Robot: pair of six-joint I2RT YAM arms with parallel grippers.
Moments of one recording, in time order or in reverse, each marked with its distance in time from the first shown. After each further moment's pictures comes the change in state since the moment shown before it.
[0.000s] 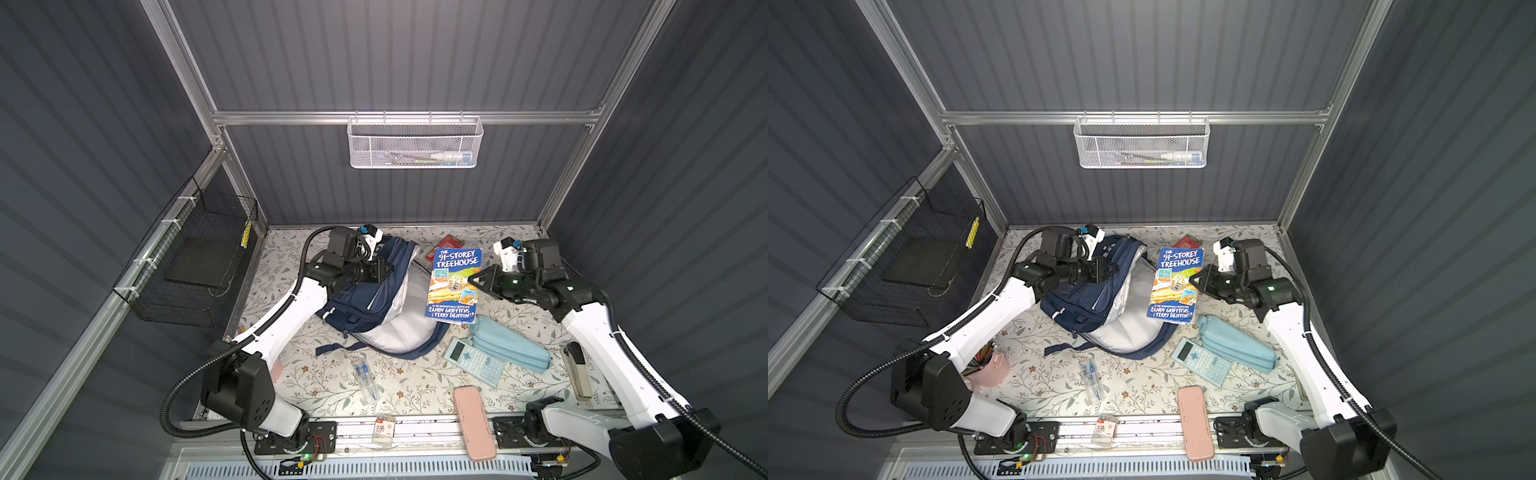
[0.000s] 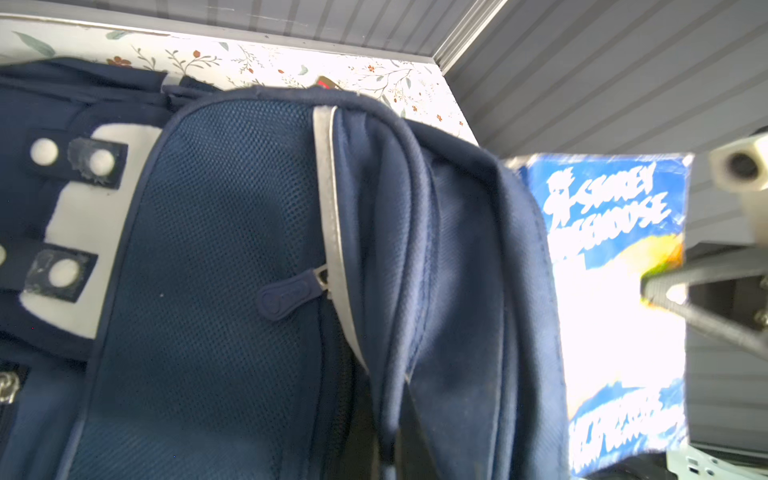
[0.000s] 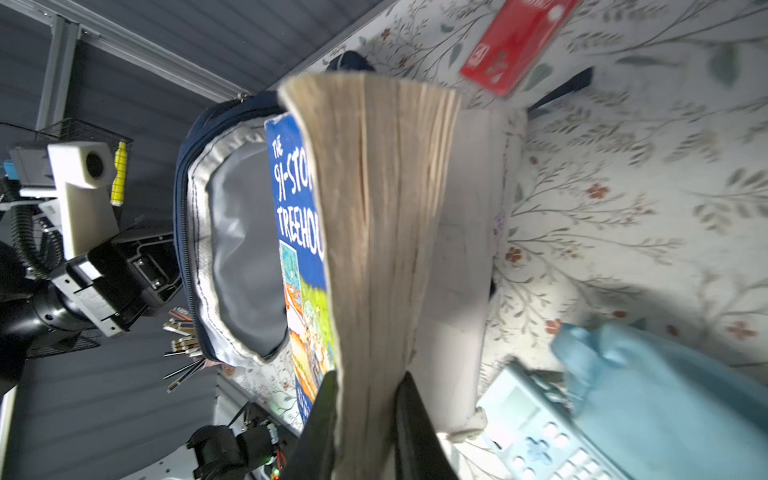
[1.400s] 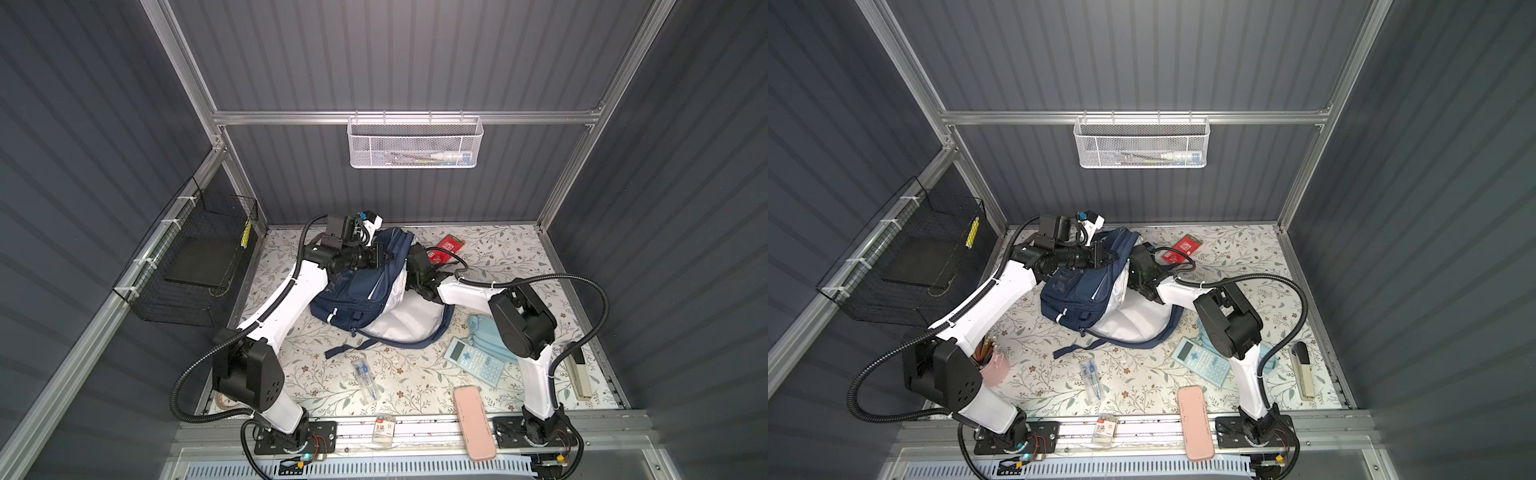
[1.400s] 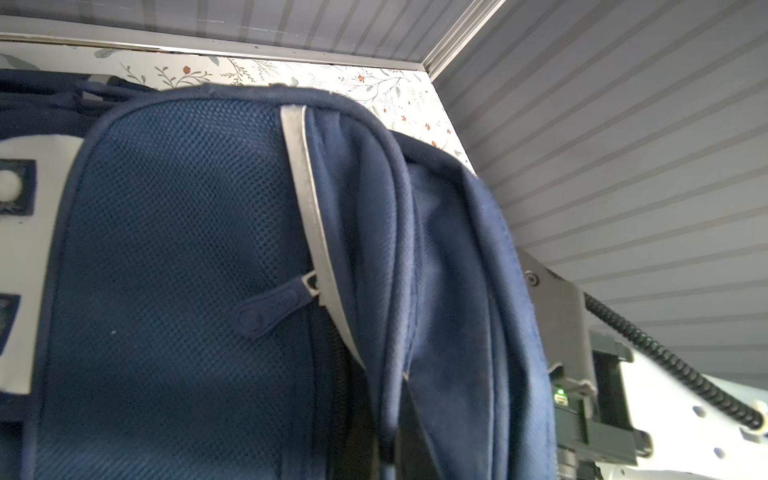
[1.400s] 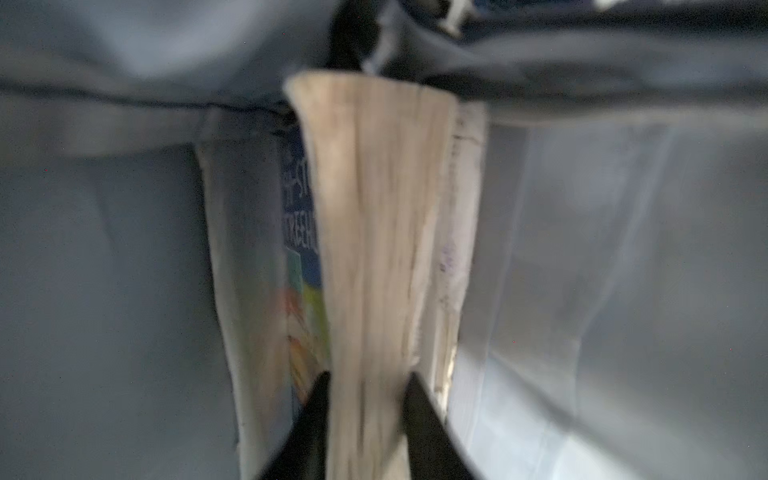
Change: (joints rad) left arm 0.037 0.090 0.179 -0.108 0.069 0.002; right arm 0.402 0.936 0.283 0.884 0.355 0.537
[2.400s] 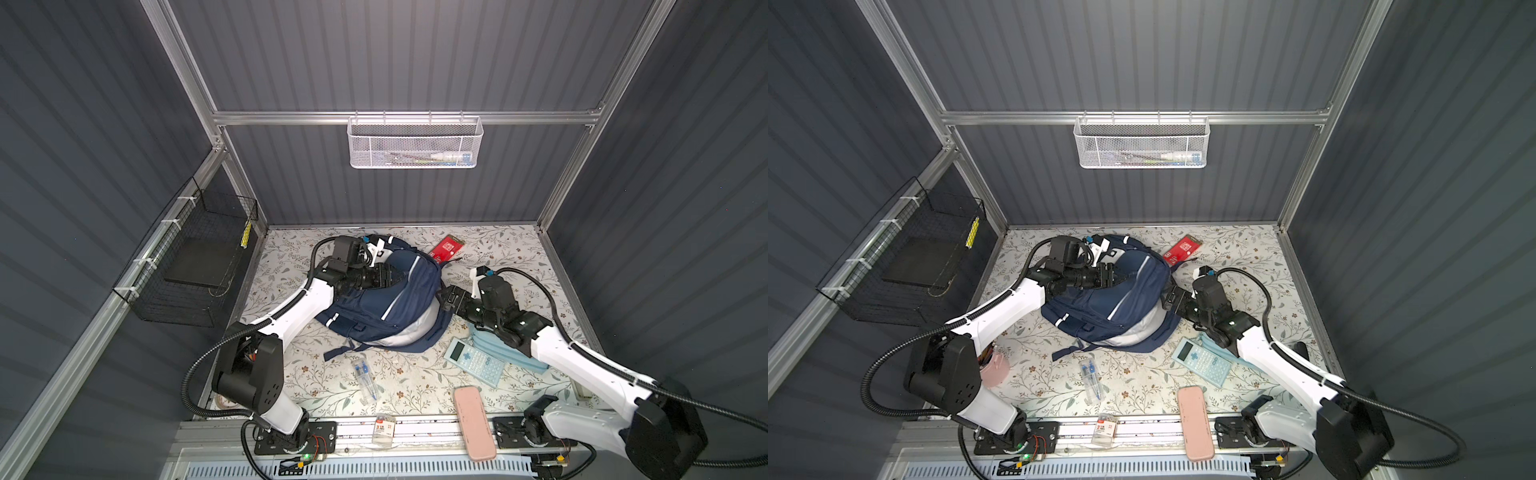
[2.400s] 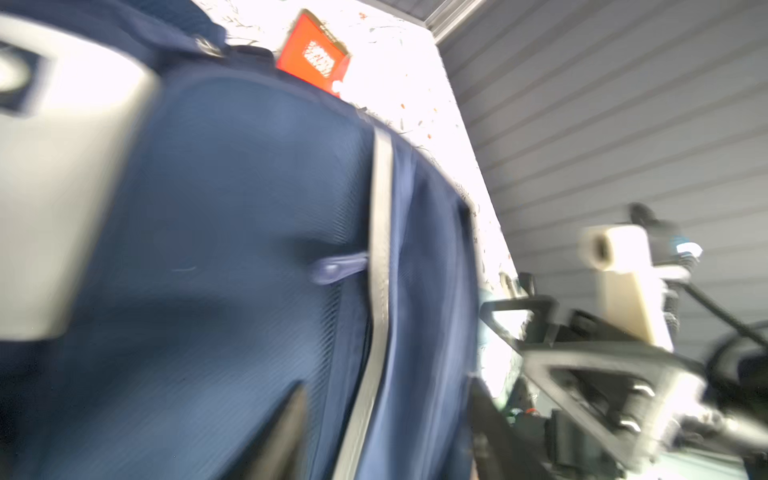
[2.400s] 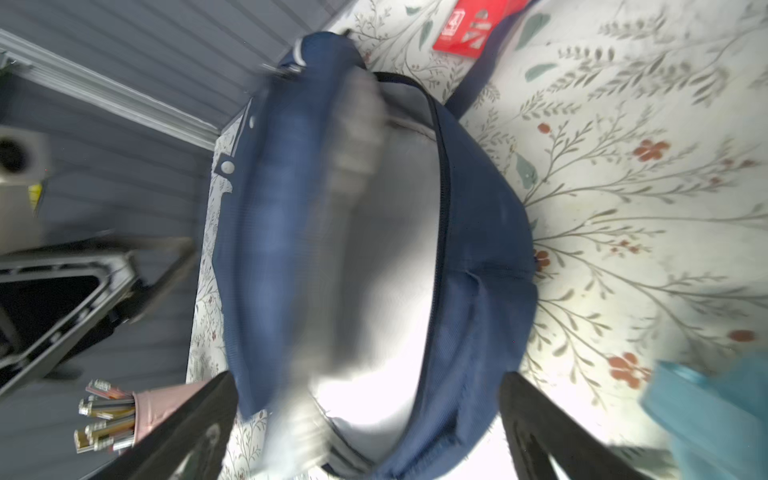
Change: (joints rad) left arm -0.009 -0.014 -0.306 0.269 0.047 -0.141; right arm -0.132 -0.988 -0.700 -0.389 0.026 -0.336
